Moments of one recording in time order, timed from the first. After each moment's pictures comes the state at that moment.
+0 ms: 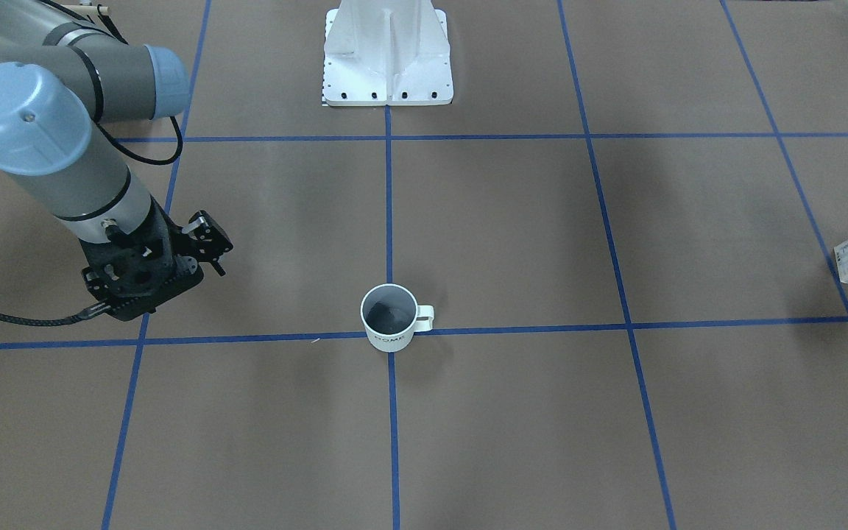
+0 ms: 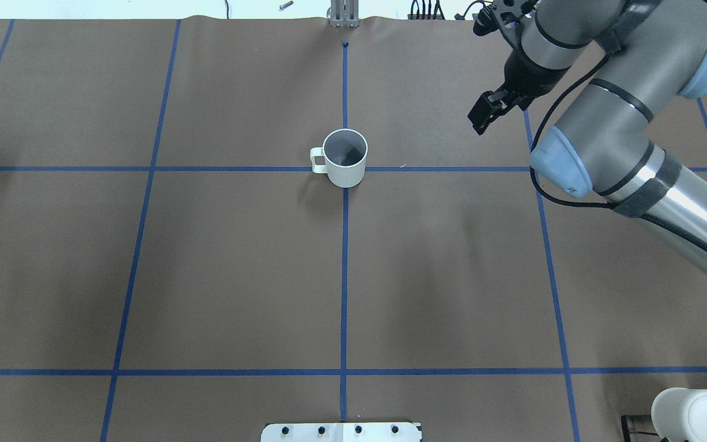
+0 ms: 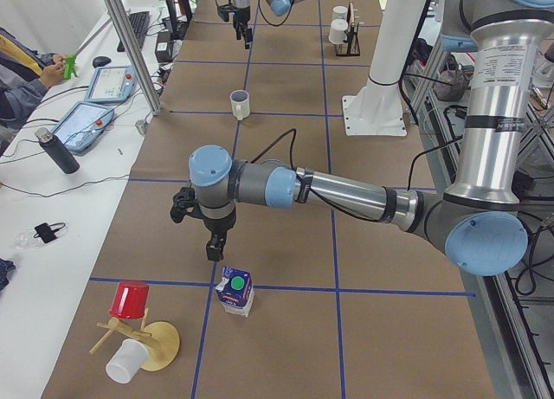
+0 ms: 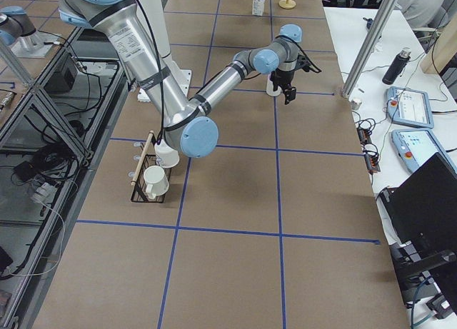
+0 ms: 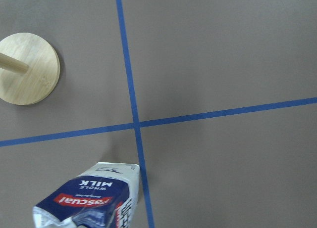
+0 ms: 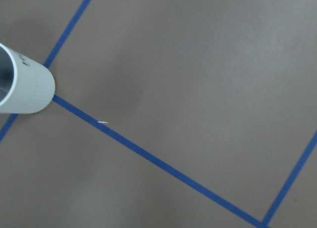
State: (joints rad) left arm -1.56 -1.64 -1.66 -1.50 -2.34 0.09; right arm 0.94 -0.98 1.70 -1.68 2.15 0.31
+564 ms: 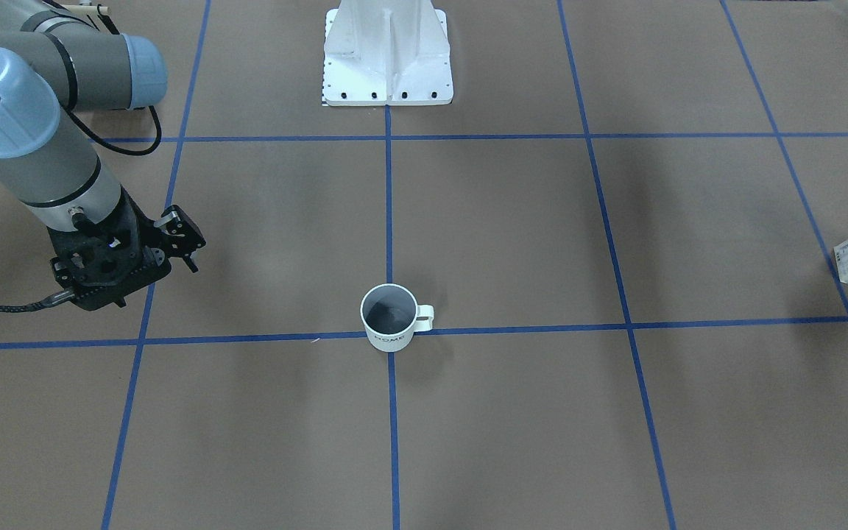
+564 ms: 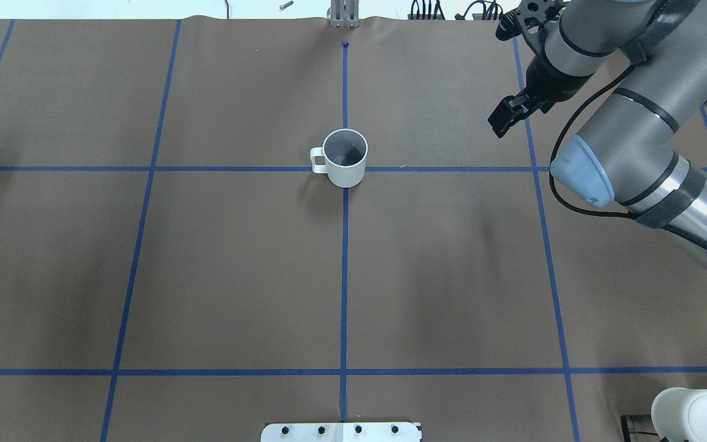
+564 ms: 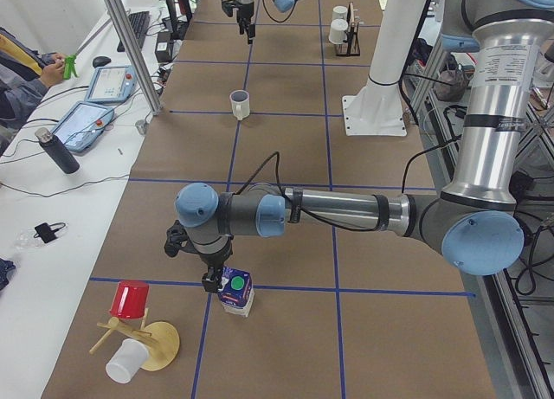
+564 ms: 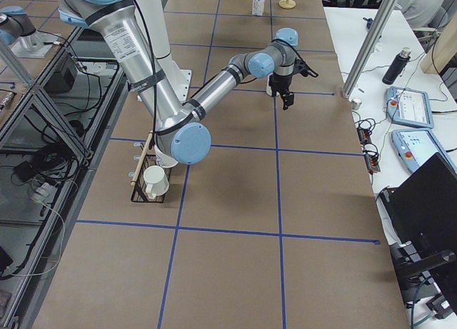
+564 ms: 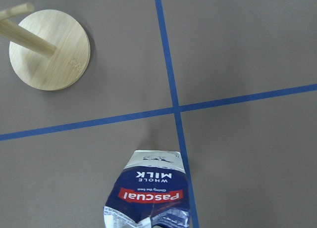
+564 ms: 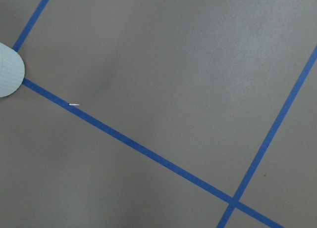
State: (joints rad) left arm -1.58 -1.67 -1.53 -1.50 -2.35 0.16; right arm 0.95 -1.02 1.73 -1.68 2.12 0.32
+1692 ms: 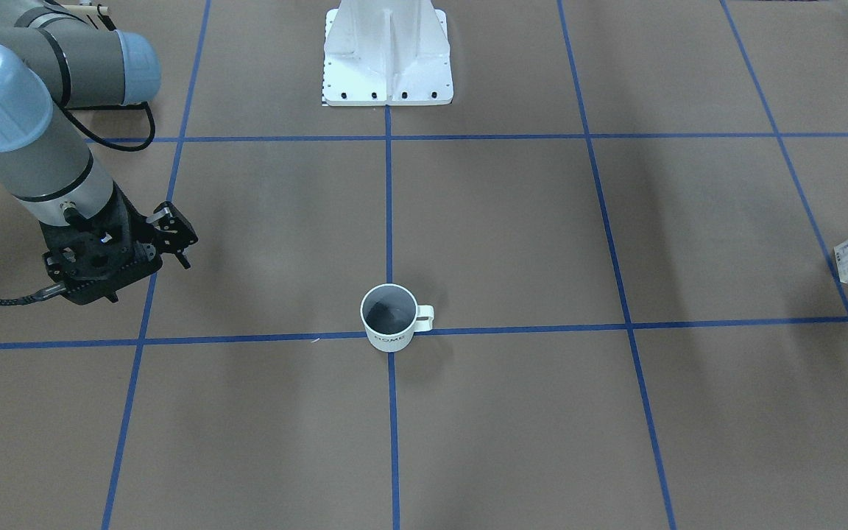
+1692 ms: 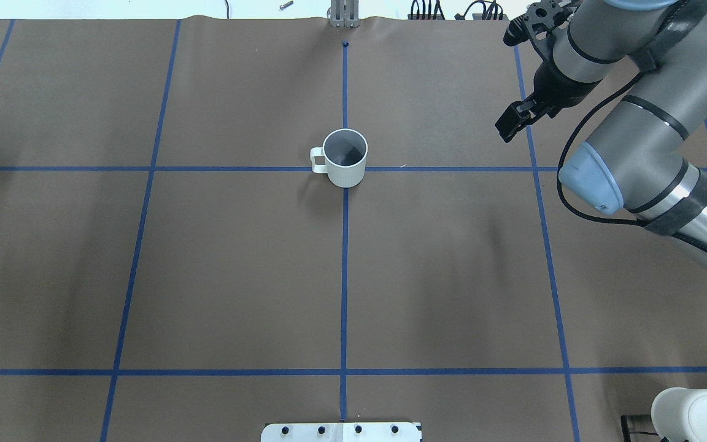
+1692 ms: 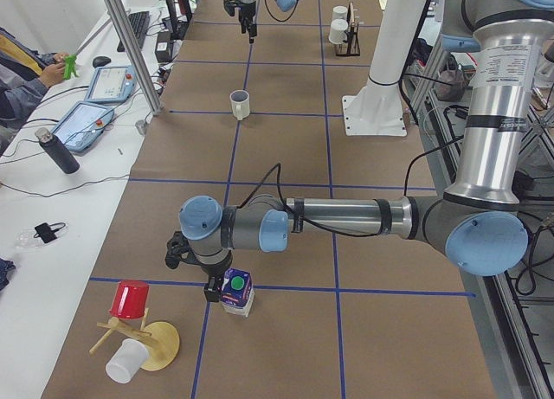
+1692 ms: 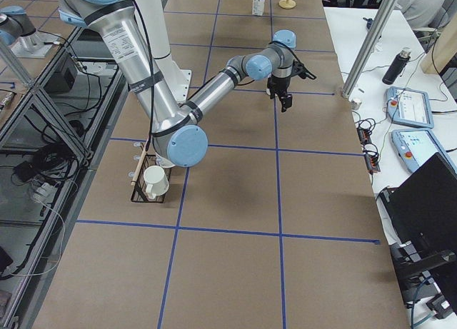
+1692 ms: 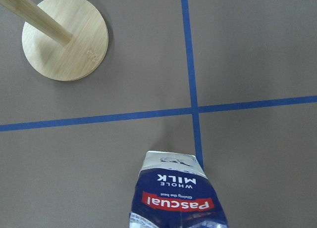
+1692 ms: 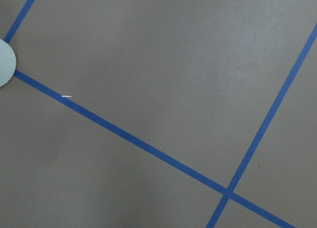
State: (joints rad) left arm -1.58 -1.65 -1.47 -1.63 -2.35 0.07; right arm 0.95 -1.05 1.76 -1.68 2.11 0.32
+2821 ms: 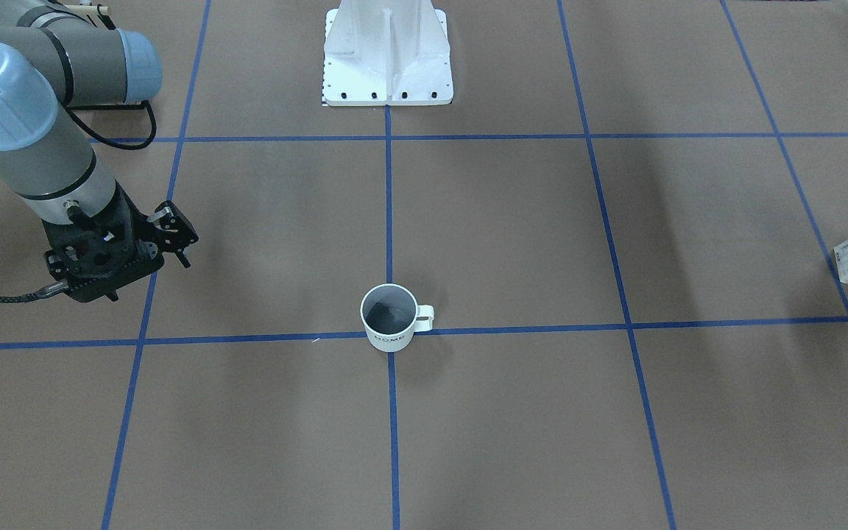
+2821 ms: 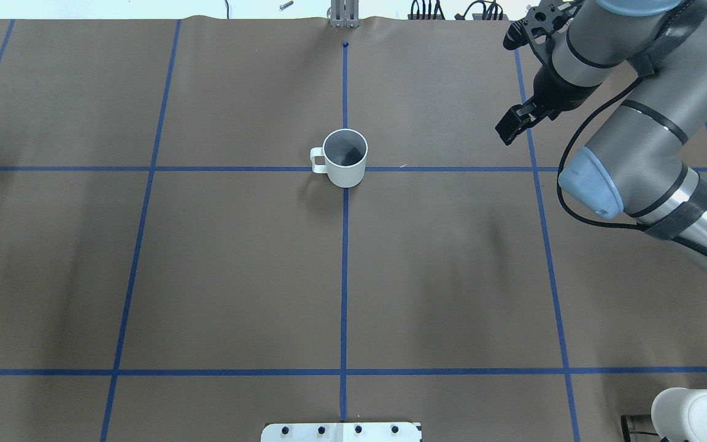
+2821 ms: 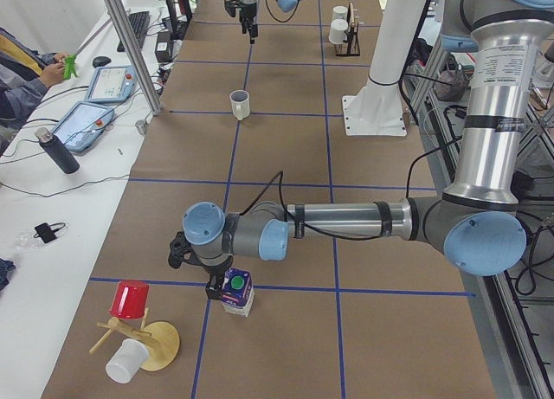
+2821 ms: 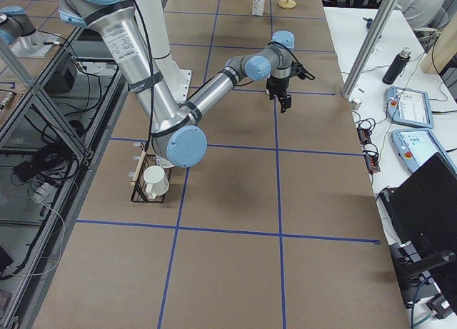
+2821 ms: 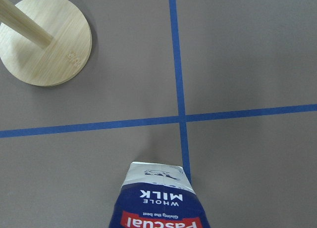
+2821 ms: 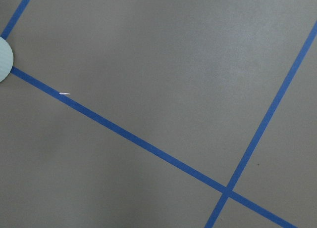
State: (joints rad) left arm -1.55 -1.65 -1.44 -1.72 -2.40 0.02; right arm 0.94 -1.06 1.76 -1.68 2.10 0.32
